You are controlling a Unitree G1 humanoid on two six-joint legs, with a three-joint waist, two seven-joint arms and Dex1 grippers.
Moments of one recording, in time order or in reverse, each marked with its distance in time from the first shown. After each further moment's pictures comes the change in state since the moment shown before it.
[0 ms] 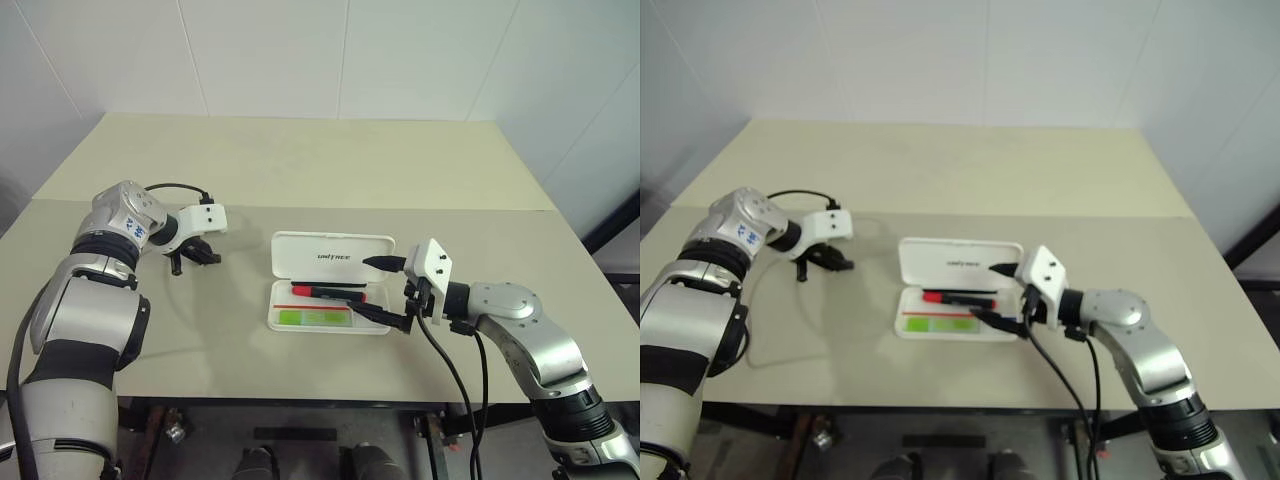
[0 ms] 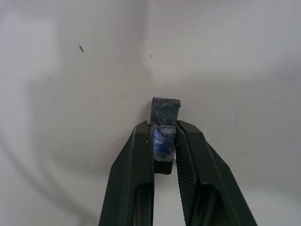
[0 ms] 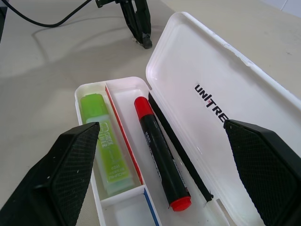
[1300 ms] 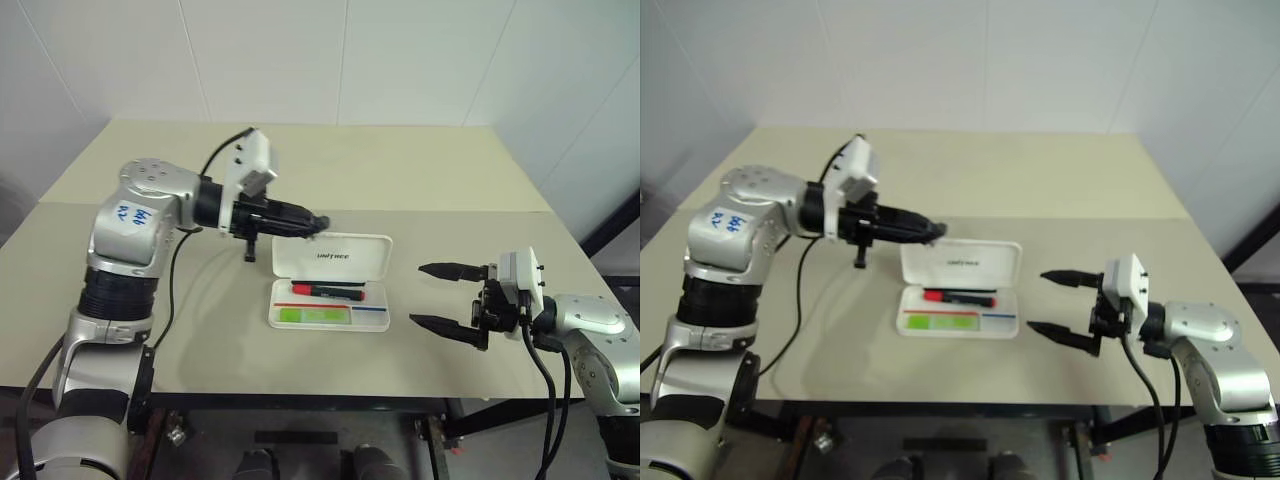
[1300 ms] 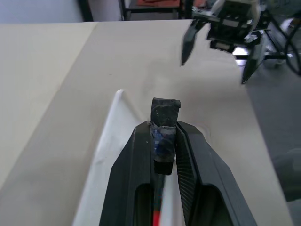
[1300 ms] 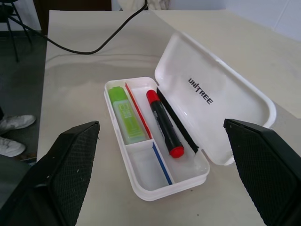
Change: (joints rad) left arm 0.332 -0.097 0.218 -1.349 -0.726 0.892 -0.145; right arm 0.173 -0.148 -0.273 0.096 0.192 -0.171 0.289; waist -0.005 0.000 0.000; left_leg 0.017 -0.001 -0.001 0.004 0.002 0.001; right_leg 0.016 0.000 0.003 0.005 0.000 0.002
